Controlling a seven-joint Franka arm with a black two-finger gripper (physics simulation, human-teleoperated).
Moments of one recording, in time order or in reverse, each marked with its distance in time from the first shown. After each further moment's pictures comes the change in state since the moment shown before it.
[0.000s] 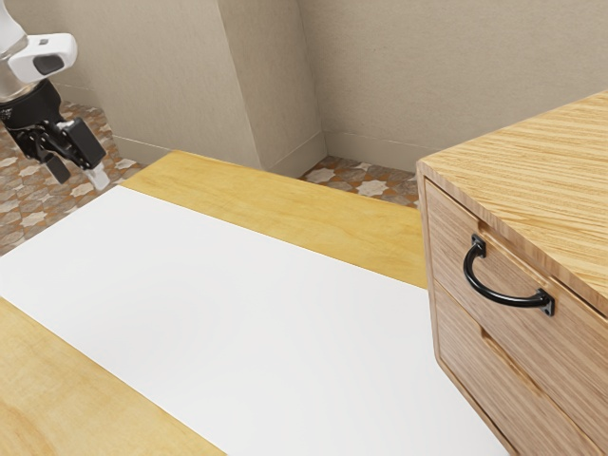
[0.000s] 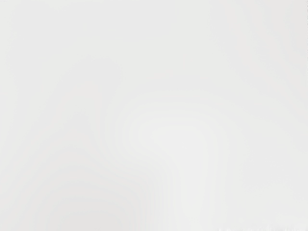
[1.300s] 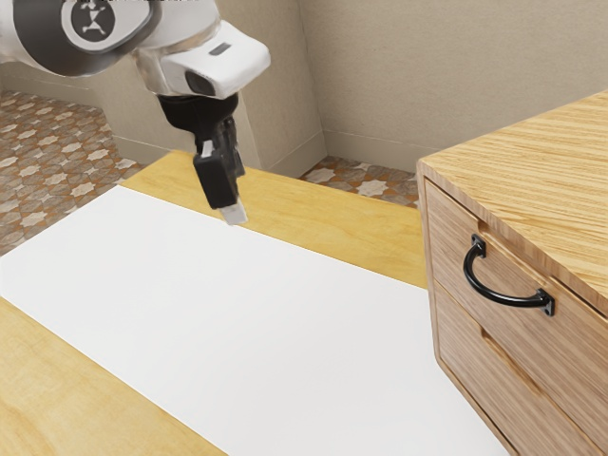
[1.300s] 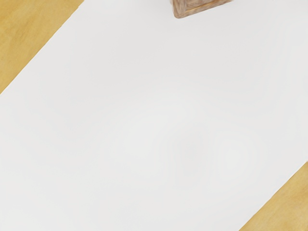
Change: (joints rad) arm -0.131 0.050 -0.452 0.083 0.104 -0.077 0.458
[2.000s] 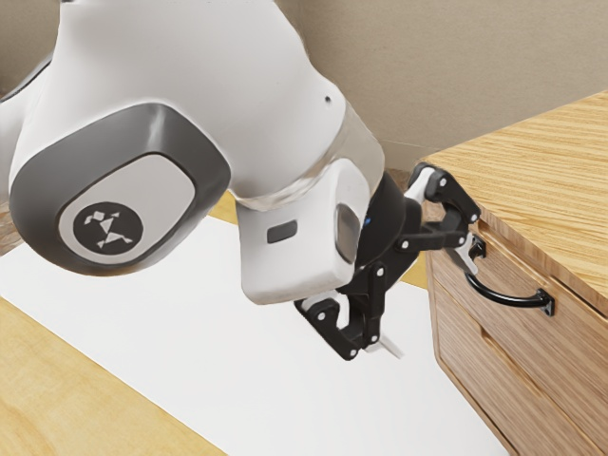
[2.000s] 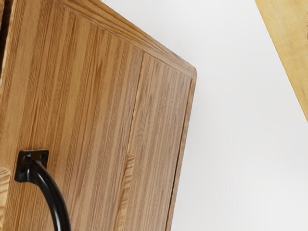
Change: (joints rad) arm -0.253 -0.190 -0.202 -0.375 -0.012 0.512 0.542
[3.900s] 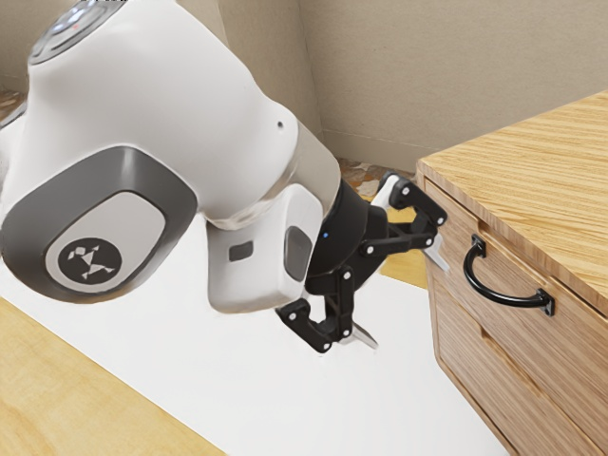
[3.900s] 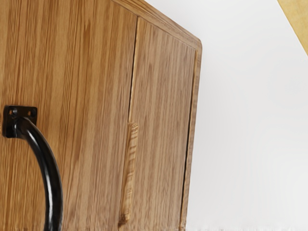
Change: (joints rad) arm 0.082 -0.077 -0.014 -0.157 -0.002 0.149 0.120
